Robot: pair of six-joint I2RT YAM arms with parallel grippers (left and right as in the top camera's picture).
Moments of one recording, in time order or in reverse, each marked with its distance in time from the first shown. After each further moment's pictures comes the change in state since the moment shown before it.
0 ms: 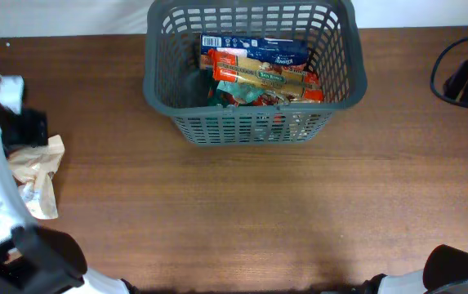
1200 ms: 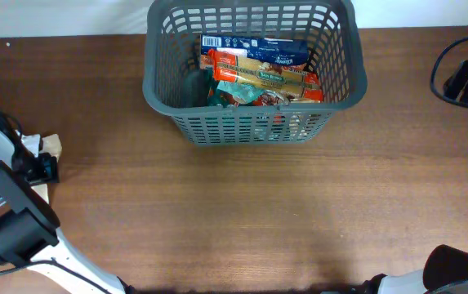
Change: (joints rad) left arm 0.143 0.354 -0.245 0.352 -0.044 0.011; right arm 0.000 0.000 0.000 0.000 0.000 0.001
